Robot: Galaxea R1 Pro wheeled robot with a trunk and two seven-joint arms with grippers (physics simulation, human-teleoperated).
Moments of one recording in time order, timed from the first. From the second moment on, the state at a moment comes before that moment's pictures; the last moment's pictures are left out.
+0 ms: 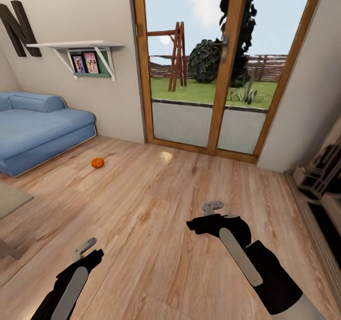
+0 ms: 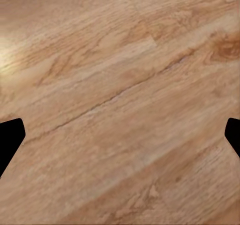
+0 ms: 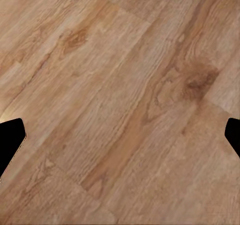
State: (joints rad) left arm -0.25 0.07 0.01 -1.22 0.74 0.40 0.62; right arm -0.52 -0.11 0.46 -1.51 -0.61 0.99 -0.38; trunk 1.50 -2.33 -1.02
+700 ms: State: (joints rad) left arm -0.26 0.08 0.08 -1.12 0.74 0.41 0.41; right arm -0.52 -0.12 0.48 -1.47 -0.61 0.95 -0.37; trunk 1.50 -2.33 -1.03
